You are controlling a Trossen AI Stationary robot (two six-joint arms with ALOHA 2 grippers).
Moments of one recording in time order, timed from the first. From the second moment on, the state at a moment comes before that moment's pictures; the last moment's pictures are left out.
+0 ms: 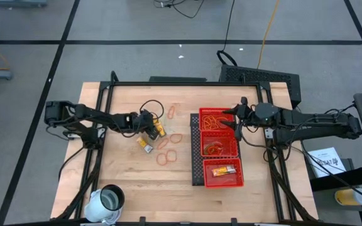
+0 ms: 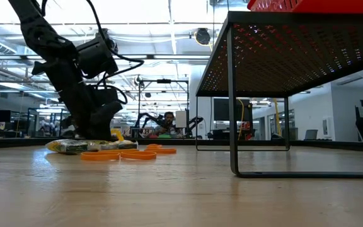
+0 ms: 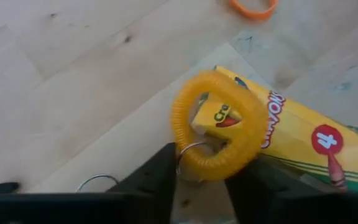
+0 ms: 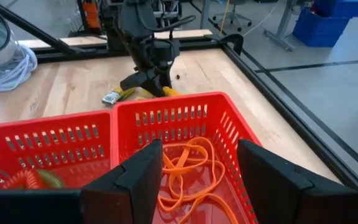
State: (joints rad) left arm 0.20 1.48 0.50 -0.05 -0.27 -0.61; right arm -0.08 0.75 0.62 -0.20 0.16 0.04
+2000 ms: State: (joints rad) left arm 0.02 1.17 0.67 0.51 -0.08 -0.22; right arm -0.08 0.75 0.44 0.35 0.11 0.01
